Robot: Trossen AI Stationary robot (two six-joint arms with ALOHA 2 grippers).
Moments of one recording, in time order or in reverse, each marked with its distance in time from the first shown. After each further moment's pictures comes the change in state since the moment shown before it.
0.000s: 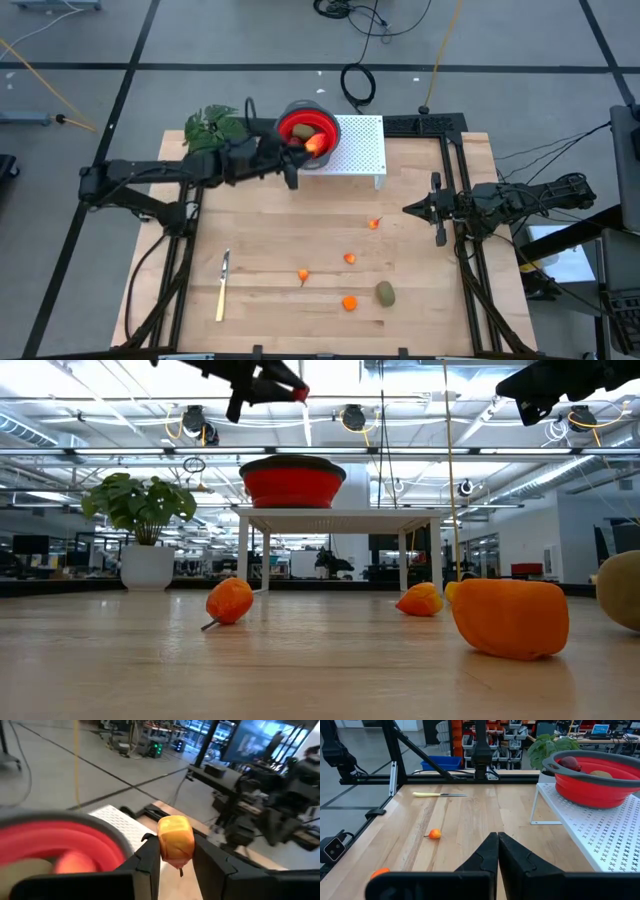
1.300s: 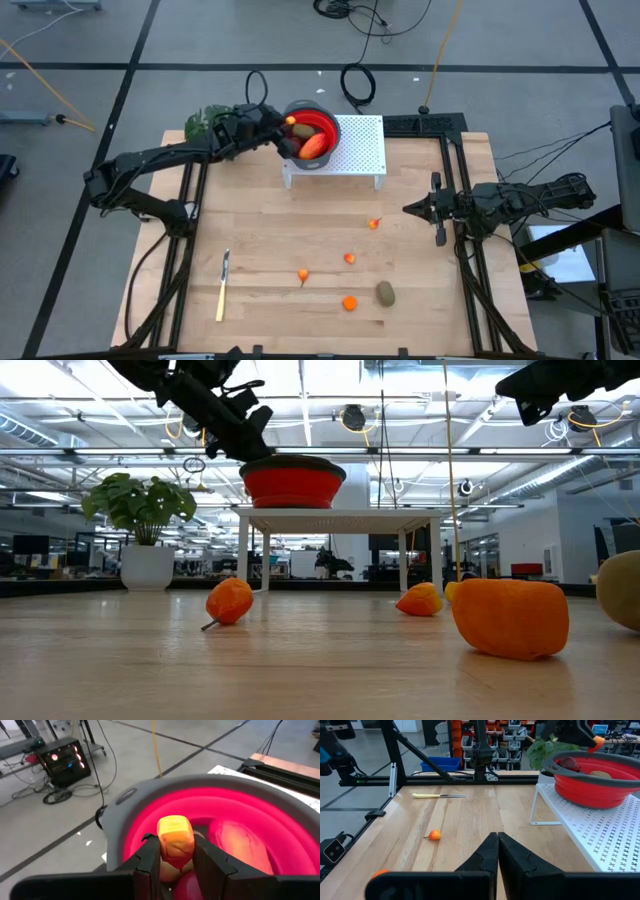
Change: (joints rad) left arm 0.328 0.067 0.003 -0.194 0.006 0.304; right arm 0.000 0.000 0.000 0.004 0.004 0.004
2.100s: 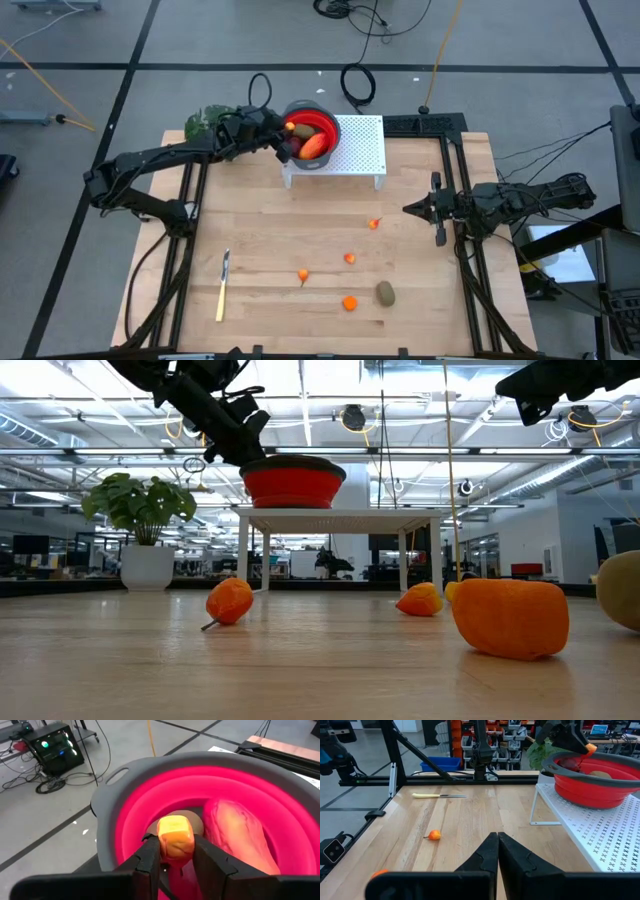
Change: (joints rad) left arm 0.002 0.000 0.000 -0.073 0.027 -0.004; right arm 0.000 0.000 0.000 0.000 0.000 0.000
